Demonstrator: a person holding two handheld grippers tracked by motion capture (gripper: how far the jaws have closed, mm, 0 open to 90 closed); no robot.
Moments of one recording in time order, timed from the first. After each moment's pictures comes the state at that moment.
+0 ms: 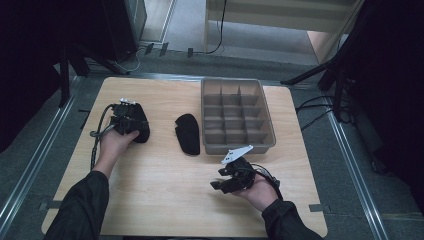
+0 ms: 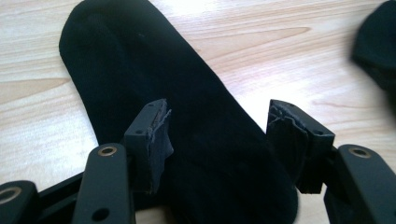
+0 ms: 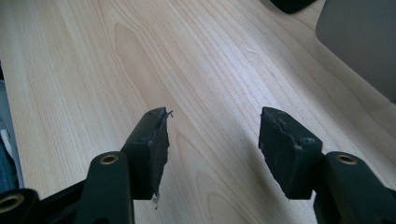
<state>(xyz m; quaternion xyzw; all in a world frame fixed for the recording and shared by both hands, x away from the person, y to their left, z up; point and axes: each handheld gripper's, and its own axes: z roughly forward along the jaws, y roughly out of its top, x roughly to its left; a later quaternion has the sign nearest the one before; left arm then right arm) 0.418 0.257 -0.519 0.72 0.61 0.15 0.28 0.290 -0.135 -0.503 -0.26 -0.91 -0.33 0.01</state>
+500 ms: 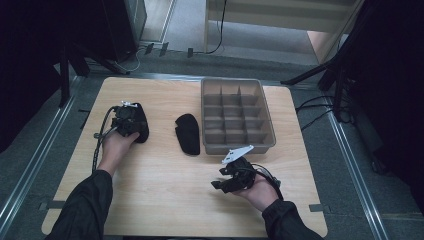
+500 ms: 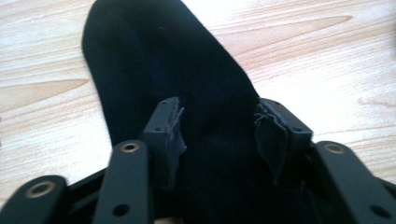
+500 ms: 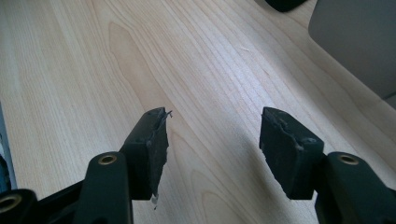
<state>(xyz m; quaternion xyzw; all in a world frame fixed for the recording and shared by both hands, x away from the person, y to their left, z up) 0.418 0.253 -0.530 0.72 0.61 0.19 0.25 0.290 -0.137 -0.503 -0.26 -0.91 -0.32 0.01</state>
